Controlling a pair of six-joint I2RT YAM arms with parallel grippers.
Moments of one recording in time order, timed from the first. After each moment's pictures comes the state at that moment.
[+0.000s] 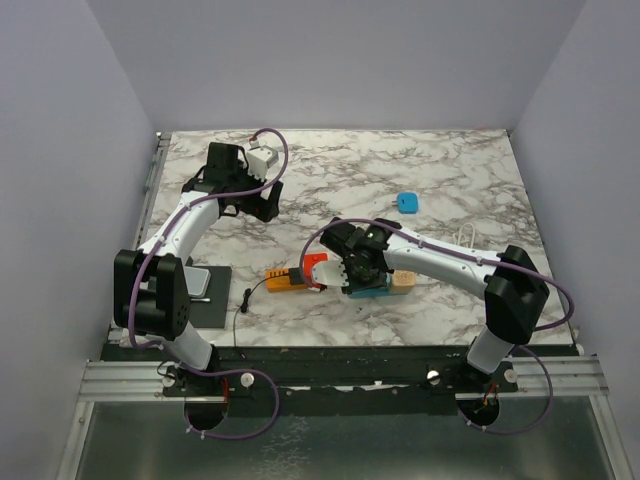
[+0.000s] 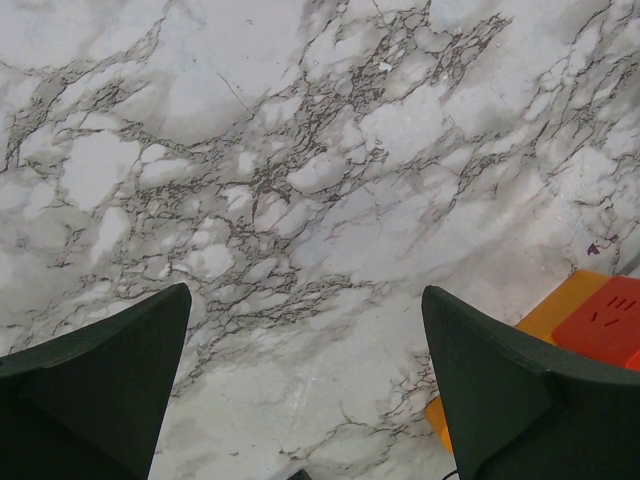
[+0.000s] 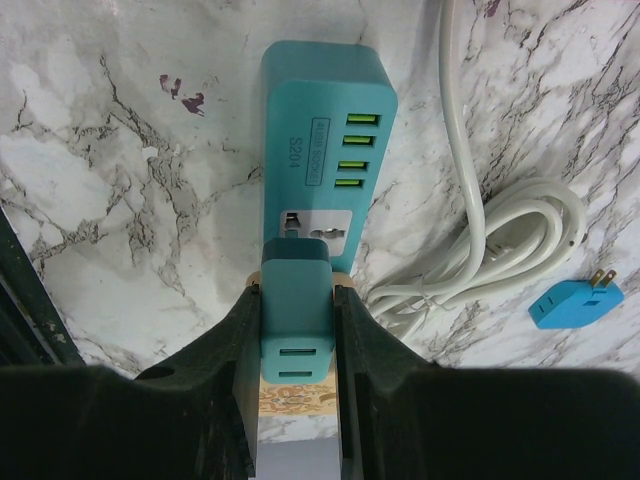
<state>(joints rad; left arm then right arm) -0.16 1.61 1.25 -0.45 0.37 0.29 0.95 1.69 1.30 -1.04 0.12 -0.85</state>
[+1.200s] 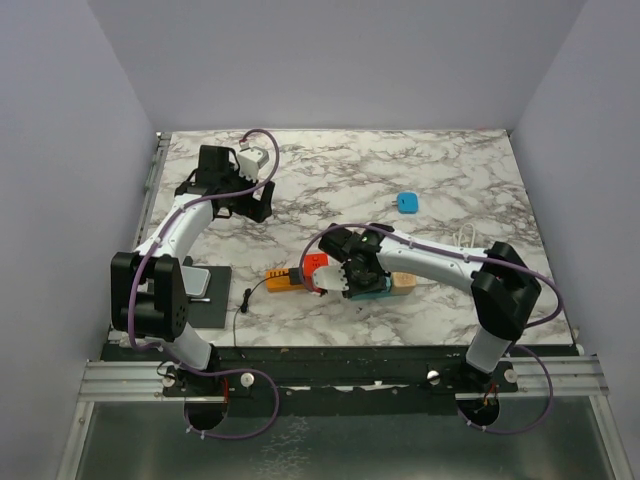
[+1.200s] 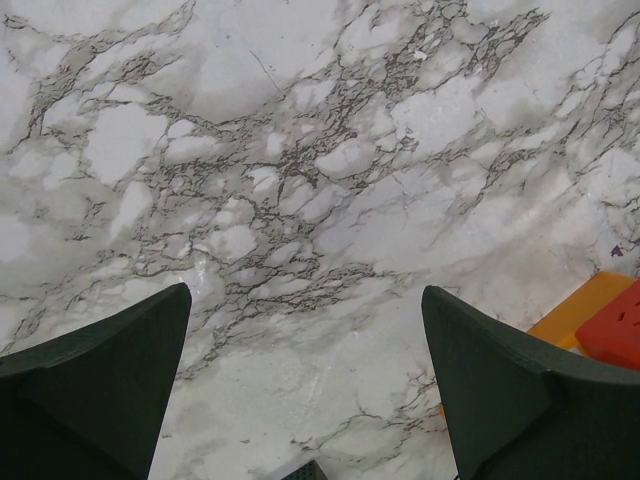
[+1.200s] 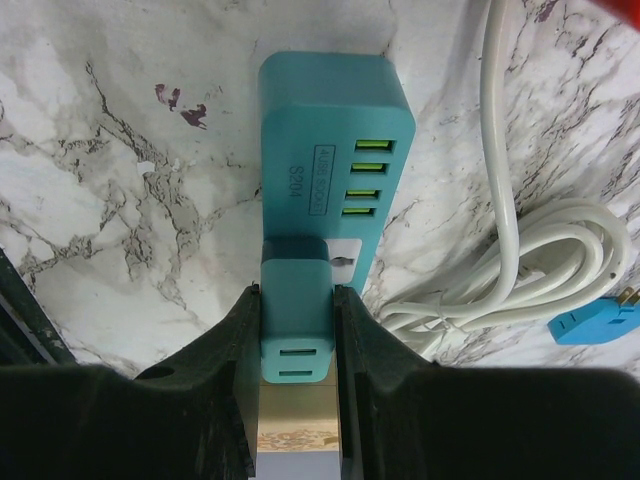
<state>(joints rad) -0.12 1.60 1.21 -0.43 0.38 0.28 0.95 1.74 1.27 -1.01 0.12 -0.85</state>
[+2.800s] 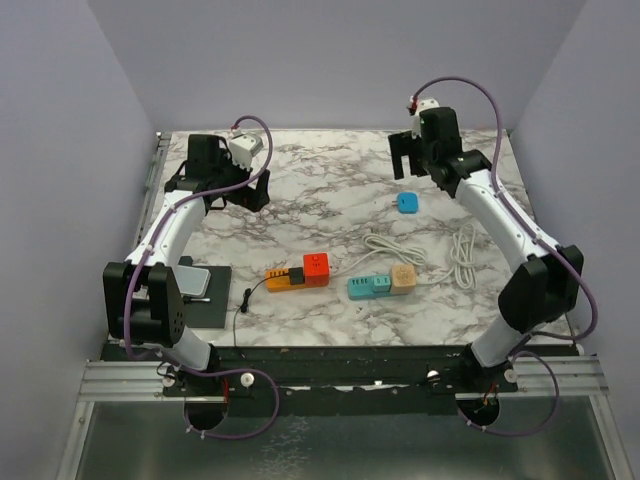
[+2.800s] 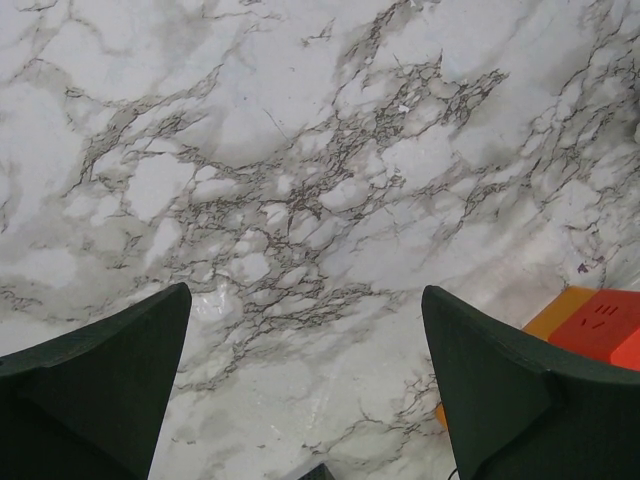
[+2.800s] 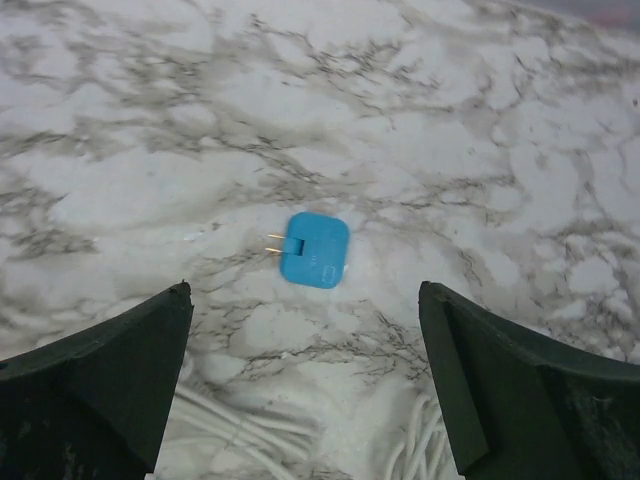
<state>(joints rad) -0.09 1.55 1.28 -0.45 0.43 0.28 0.38 1.62 1.56 -0.53 0.19 -0.08</state>
